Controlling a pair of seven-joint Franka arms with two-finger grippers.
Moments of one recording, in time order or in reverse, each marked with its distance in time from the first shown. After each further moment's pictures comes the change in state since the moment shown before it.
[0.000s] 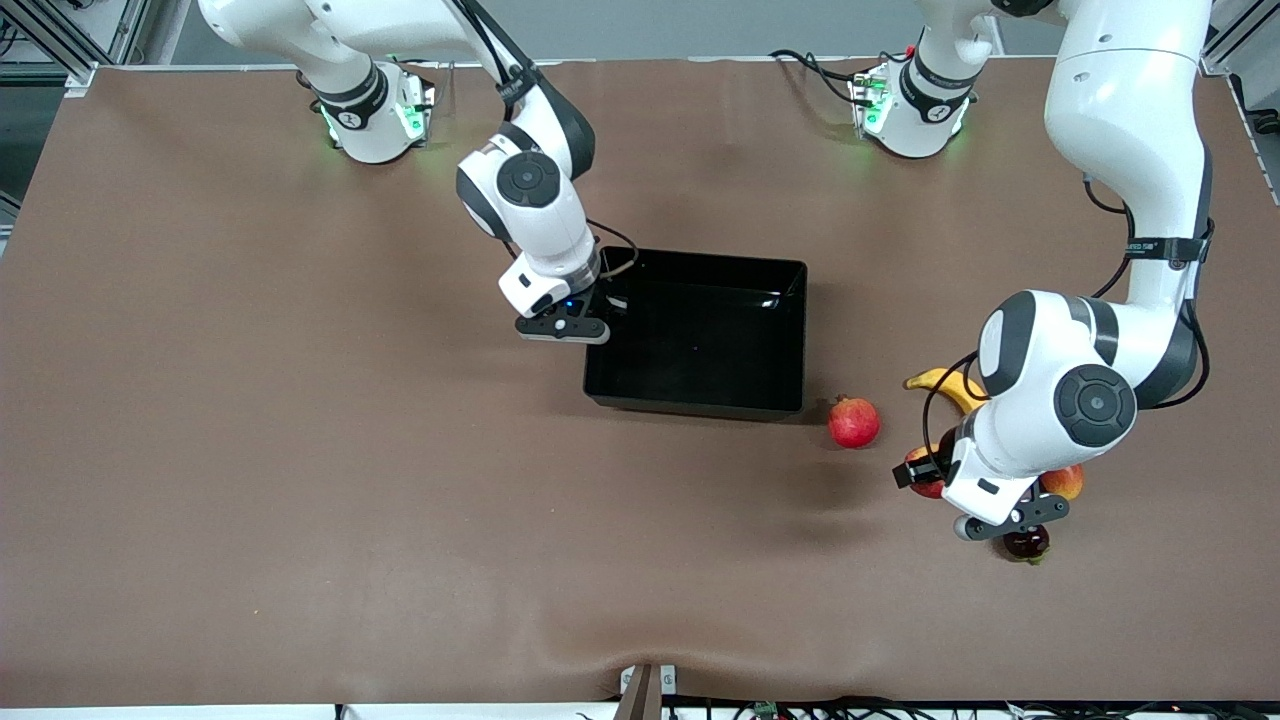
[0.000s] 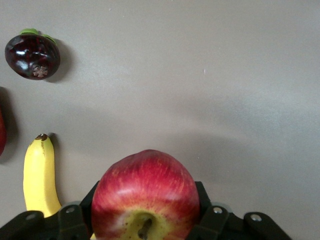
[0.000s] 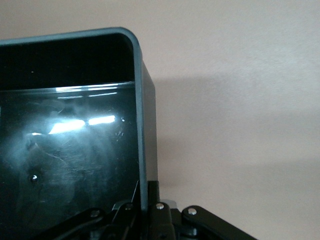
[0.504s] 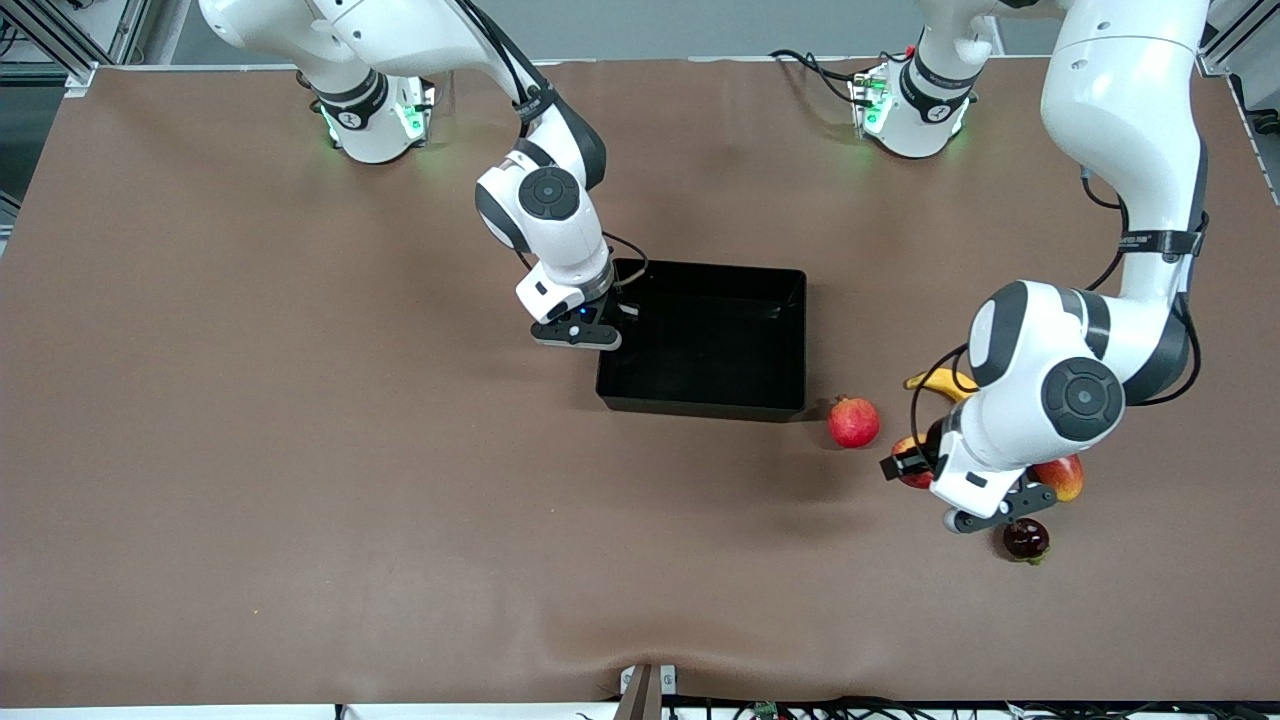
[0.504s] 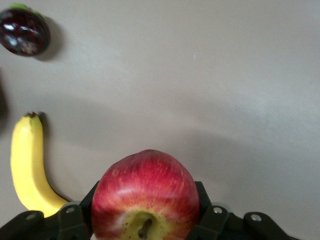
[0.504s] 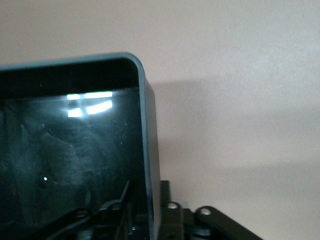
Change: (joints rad) left arm -0.002 -0.017 -0.046 0.000 0.000 -0.044 -0.093; right arm 0.025 0.056 -0.014 0.024 -0.021 0.039 0.053
